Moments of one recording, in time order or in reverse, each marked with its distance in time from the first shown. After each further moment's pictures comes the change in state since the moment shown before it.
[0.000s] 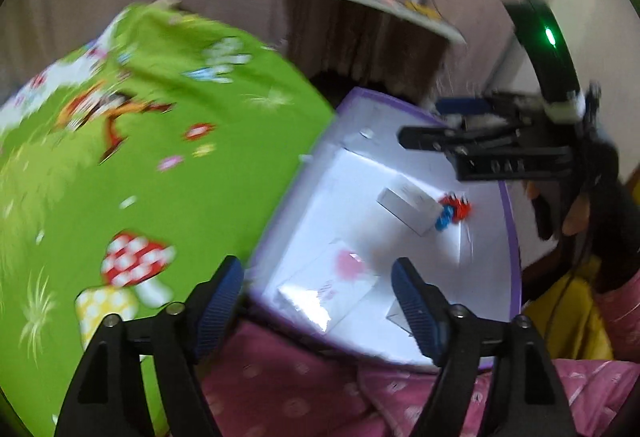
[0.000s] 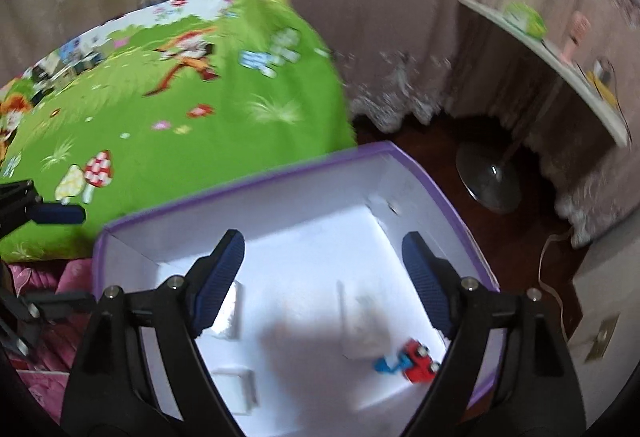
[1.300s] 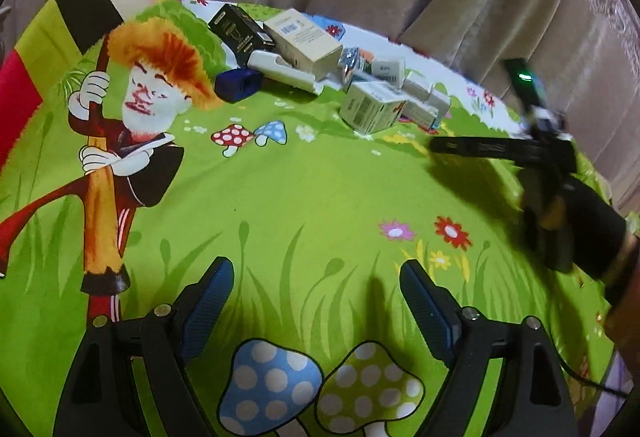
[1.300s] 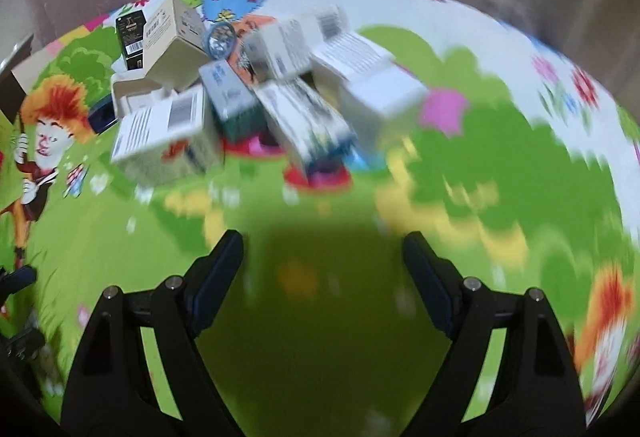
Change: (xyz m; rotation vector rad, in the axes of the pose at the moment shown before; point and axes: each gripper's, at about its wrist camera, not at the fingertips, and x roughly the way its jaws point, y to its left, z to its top) left arm -0.157 0.373 -0.158 -0.844 -0.303 0.631; right arm 0.246 0.492 0.278 -0.539 0.028 0.534
